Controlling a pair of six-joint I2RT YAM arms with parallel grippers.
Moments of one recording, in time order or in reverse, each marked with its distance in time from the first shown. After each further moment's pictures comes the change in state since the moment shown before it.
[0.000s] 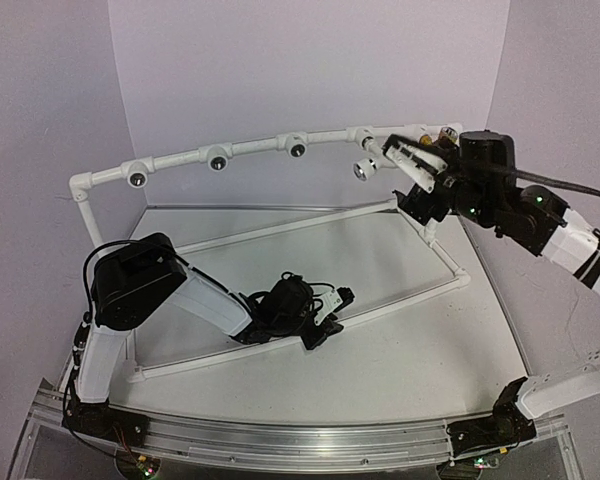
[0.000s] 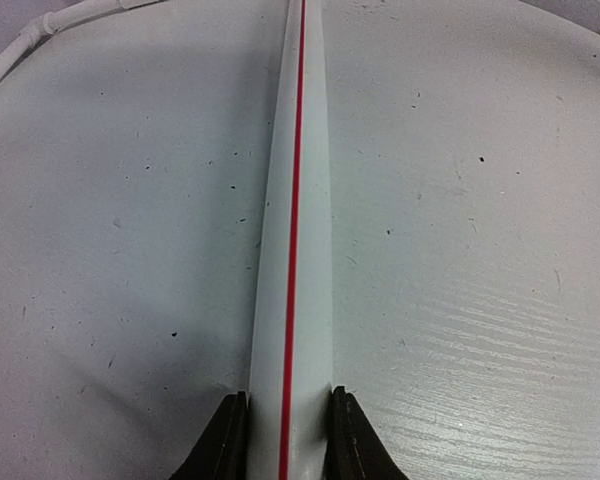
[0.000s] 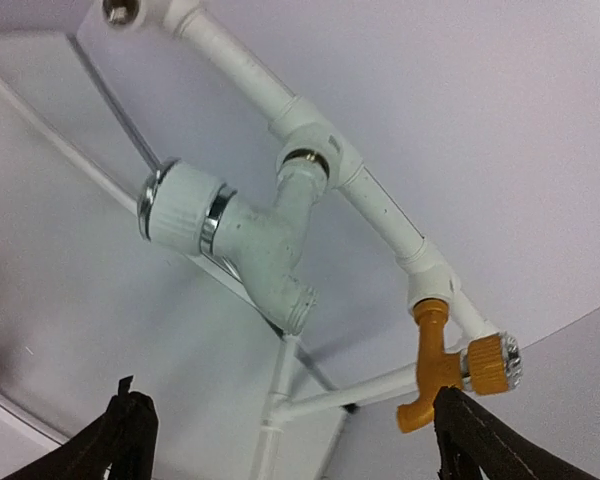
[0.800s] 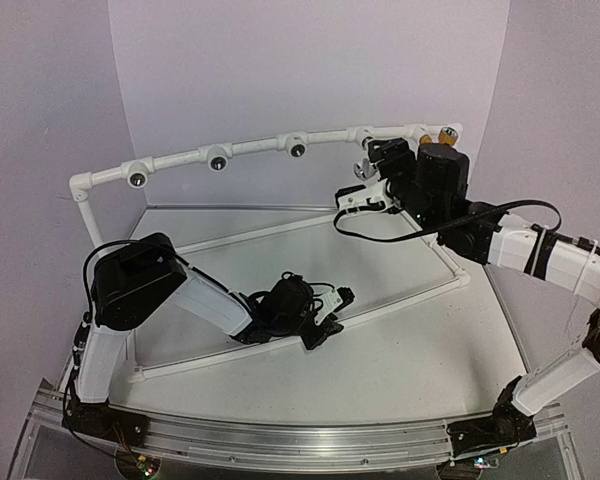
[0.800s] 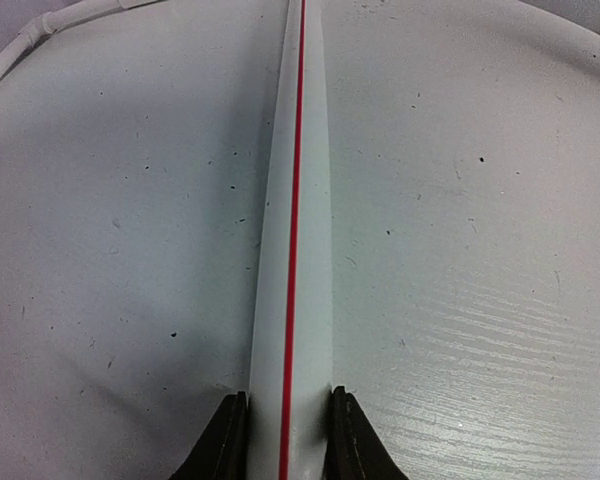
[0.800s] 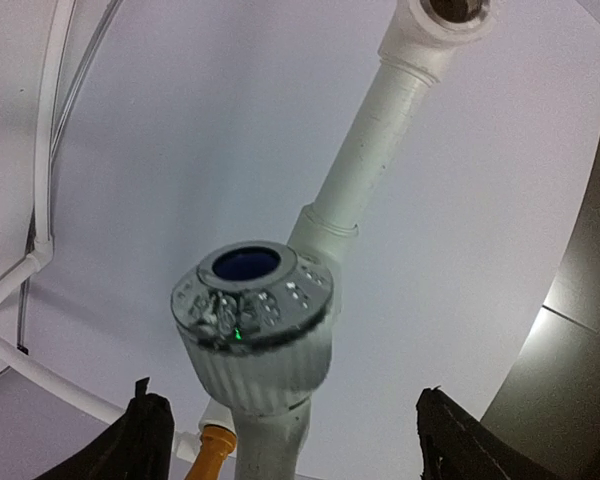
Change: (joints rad) left arm 0.000 0.002 0.002 -0.005 0.001 0.000; right arm 0.040 0.200 -0.090 0.519 0.075 -1.175
